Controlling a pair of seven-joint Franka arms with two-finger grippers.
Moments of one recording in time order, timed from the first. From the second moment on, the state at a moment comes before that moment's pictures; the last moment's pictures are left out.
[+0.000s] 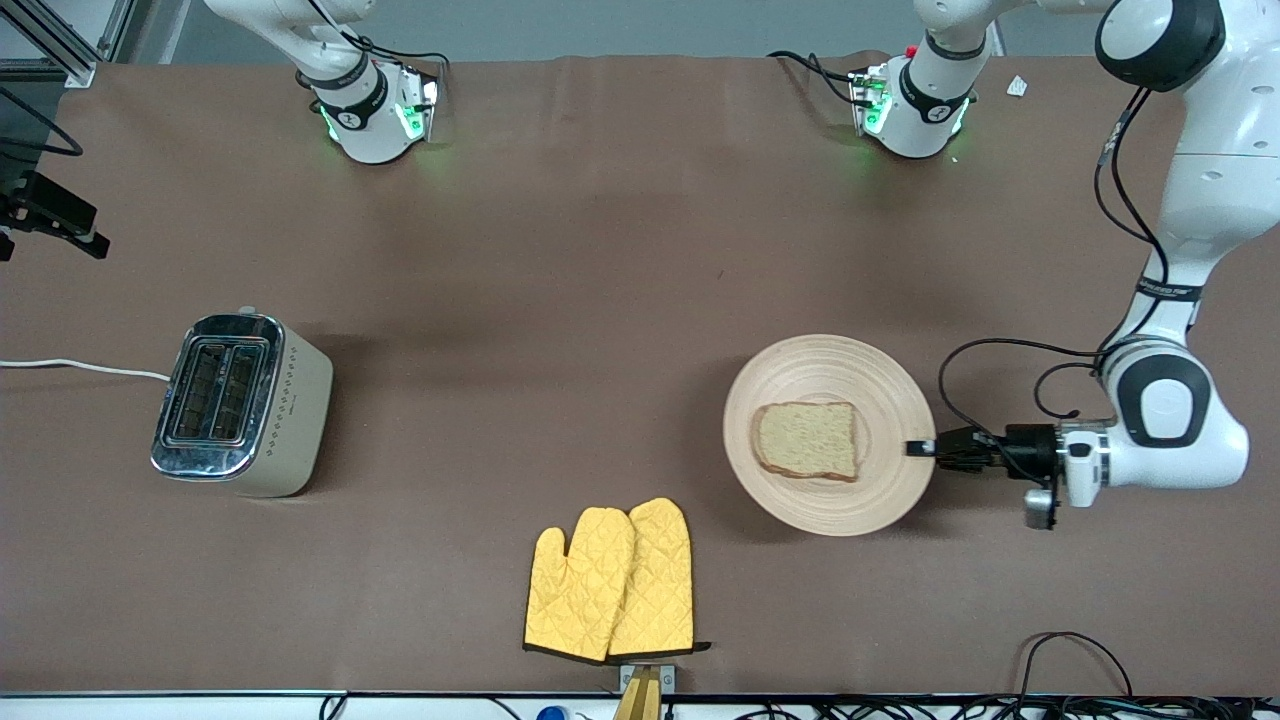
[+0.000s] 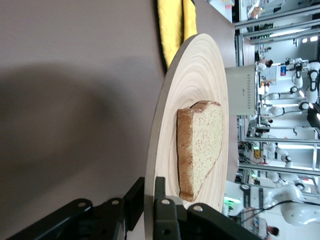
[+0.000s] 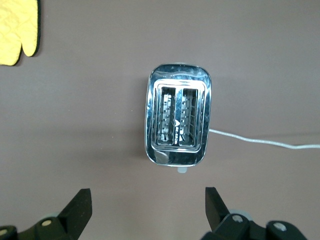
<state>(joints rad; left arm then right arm) 0.40 0.86 -0.45 -1.45 -0.75 1.84 0.64 -0.02 -0.02 -0.05 -1.48 0.01 1.51 -0.12</state>
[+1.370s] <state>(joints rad) -0.06 0.89 -0.46 -1.60 -0.91 2.20 0.56 -0.03 0.05 -0.06 -1.49 -0.01 1.53 -0.16</state>
